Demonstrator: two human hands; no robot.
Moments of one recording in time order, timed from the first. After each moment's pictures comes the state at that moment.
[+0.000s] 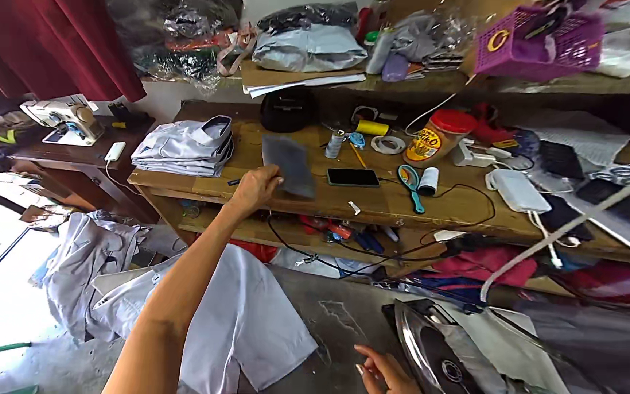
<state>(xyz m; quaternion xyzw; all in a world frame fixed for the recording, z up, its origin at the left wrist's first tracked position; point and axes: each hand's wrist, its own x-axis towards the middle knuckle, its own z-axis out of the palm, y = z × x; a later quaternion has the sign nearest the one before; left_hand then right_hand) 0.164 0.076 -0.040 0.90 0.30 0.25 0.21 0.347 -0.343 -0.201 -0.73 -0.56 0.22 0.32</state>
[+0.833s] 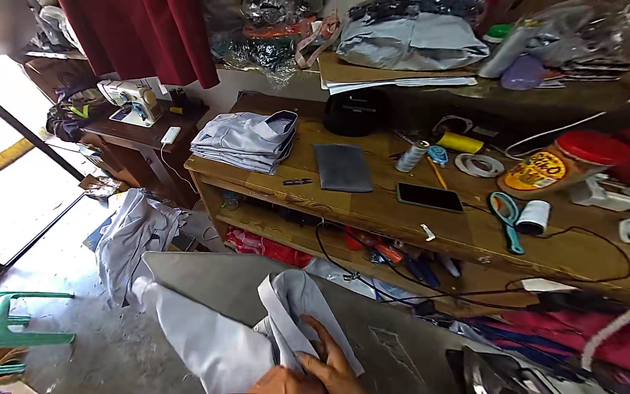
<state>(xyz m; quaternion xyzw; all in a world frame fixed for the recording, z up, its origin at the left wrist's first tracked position) 0.021 -0.221 -0.157 0.85 0.26 0.17 0.43 0.199 -0.228 -0.182 -0.55 -0.39 0.62 0.39</state>
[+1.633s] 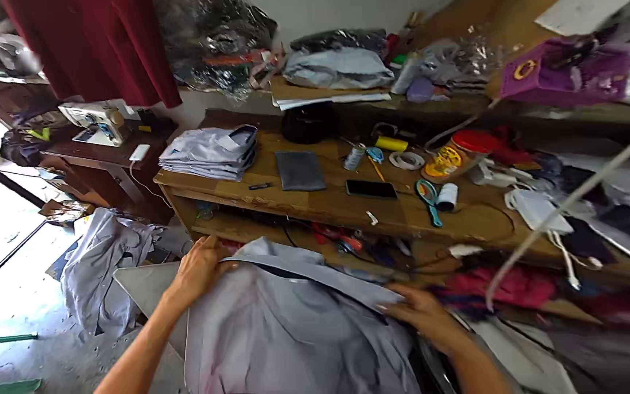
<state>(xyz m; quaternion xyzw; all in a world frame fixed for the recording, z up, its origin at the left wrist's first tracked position) -0.029 -0.061 -0.066 0.86 0.45 0.14 0.19 0.414 -0.227 -0.128 -0.67 -0.54 0.35 0.38</state>
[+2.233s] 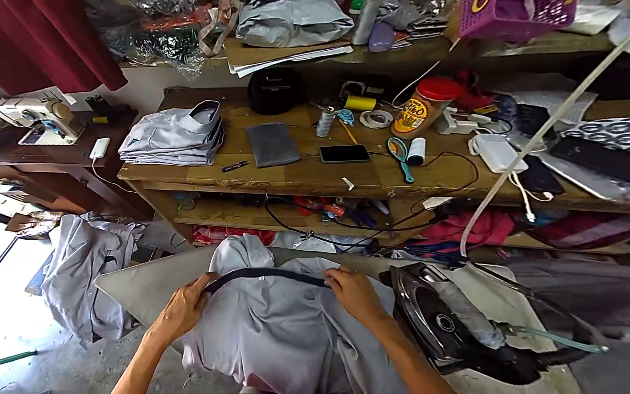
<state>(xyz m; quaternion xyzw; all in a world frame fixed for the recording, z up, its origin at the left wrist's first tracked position) -0.062 -0.103 -0.155 0.83 0.44 0.03 0.33 0.346 -0.222 -0.205 -0.74 -0.62 0.21 0.15</state>
